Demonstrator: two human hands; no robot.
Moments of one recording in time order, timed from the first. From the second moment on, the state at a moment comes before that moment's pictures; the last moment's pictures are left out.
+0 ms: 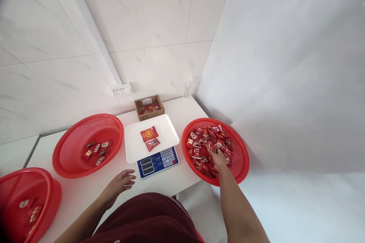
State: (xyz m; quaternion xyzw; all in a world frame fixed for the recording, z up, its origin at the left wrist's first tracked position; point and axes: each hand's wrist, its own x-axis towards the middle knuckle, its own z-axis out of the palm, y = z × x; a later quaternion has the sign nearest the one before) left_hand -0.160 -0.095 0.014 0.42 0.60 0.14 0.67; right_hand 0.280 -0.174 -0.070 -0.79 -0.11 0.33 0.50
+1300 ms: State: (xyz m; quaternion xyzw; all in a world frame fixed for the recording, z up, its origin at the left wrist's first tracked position) left_hand -0.180 -0.104 0.009 0.39 0.59 0.14 0.69; right_hand 0.108 -0.026 0.008 -0.72 -0.39 0.45 0.36
